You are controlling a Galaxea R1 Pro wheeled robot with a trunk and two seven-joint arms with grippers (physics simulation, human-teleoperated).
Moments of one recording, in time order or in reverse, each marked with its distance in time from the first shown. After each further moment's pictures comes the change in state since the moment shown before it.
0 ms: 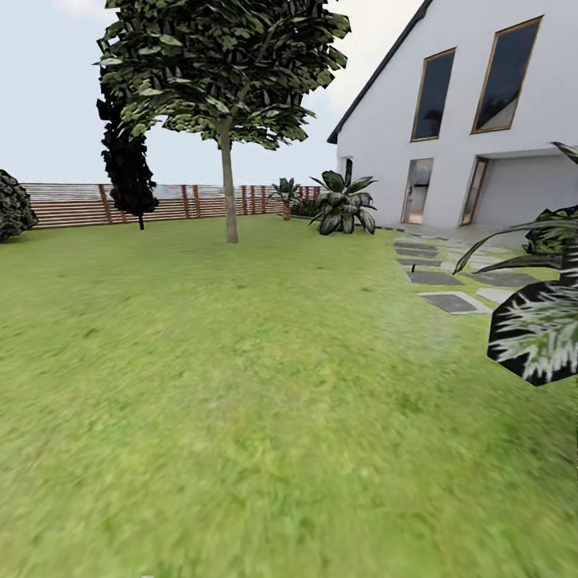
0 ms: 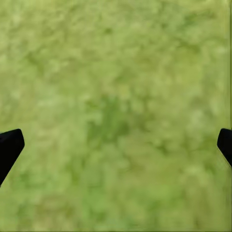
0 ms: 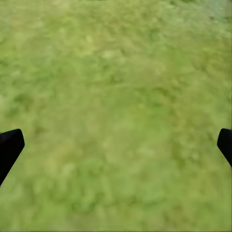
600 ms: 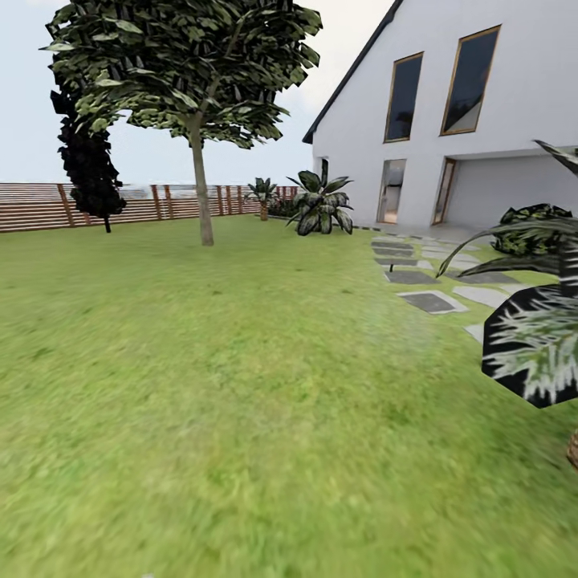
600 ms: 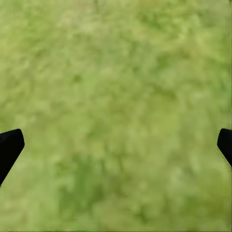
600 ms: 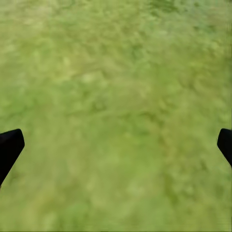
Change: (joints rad) left arm 0.000 0.000 0.000 0.000 0.000 0.000 0.000; right arm 0.000 0.000 0.001 0.002 0.001 0.000 0.001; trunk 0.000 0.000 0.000
